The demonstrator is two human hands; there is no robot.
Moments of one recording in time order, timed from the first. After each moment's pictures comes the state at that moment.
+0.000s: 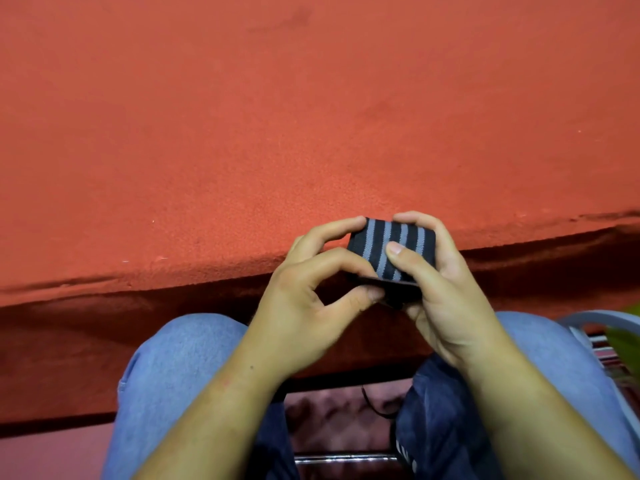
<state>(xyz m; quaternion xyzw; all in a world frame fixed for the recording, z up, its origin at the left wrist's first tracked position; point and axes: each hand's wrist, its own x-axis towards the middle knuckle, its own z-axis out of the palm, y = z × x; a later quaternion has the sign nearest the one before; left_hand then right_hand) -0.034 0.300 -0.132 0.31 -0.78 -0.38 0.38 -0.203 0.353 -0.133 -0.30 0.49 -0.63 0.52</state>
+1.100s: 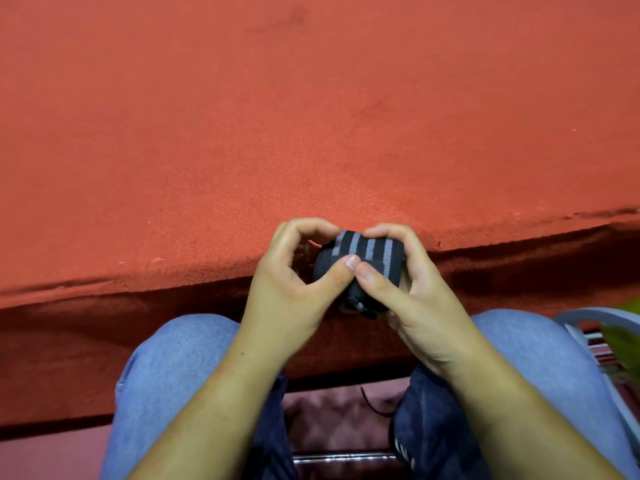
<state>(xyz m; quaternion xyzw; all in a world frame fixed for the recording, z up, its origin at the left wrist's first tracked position) -0.036 0.292 -0.140 0.38 -0.68 -0.44 0.45 -0.191 0.354 -0.146 -0.39 0.47 -0.60 0.51</state>
